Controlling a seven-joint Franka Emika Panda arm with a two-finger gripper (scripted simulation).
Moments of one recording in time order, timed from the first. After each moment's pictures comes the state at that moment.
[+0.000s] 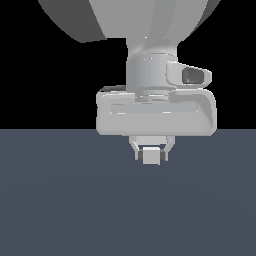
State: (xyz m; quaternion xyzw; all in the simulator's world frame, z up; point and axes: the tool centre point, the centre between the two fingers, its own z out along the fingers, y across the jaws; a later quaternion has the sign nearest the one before) arm -0.063 -0.043 0.050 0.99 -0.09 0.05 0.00
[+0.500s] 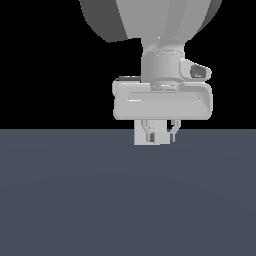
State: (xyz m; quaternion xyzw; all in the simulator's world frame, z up) arm -0.021 -0.070 0.080 1.00 0.01 0.05 0.00
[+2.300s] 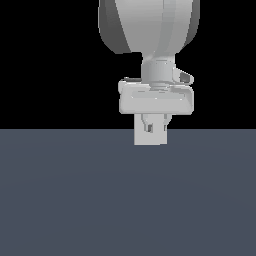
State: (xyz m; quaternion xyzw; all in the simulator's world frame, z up) arm 0.049 -0.075 0.100 1.00 0.08 0.04 0.00
